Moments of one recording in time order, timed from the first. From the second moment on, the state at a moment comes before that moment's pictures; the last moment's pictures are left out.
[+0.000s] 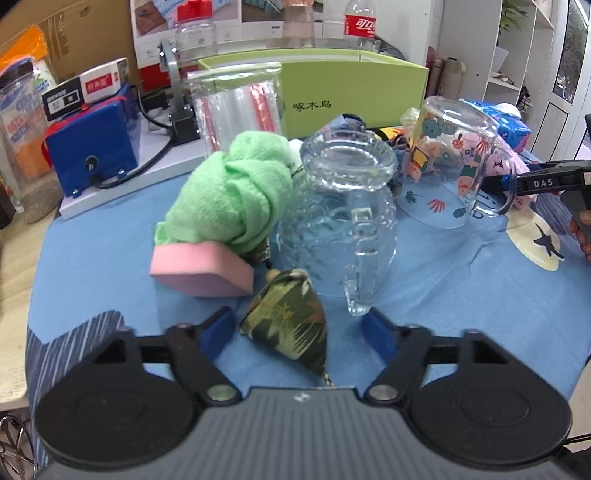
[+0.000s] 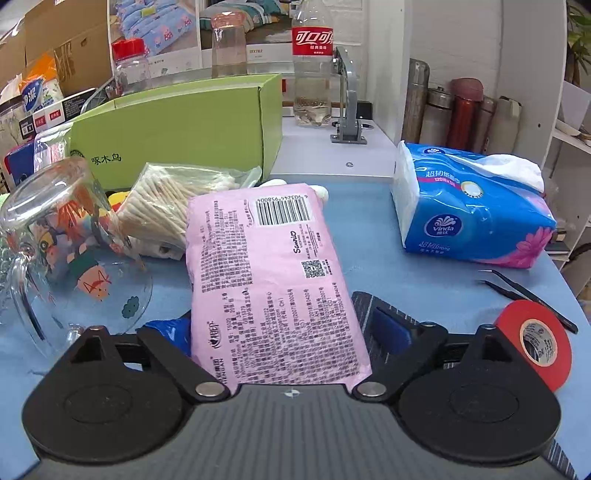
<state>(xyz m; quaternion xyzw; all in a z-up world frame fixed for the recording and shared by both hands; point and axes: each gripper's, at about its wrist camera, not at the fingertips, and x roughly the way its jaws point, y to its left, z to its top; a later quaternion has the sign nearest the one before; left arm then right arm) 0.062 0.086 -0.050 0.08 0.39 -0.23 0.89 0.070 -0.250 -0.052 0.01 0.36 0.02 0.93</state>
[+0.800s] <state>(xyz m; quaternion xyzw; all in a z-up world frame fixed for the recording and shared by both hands) 0.007 0.106 0.039 0.02 0.35 -0.23 0.91 0.004 -0.255 -0.006 0.06 0.27 0.05 0.96</state>
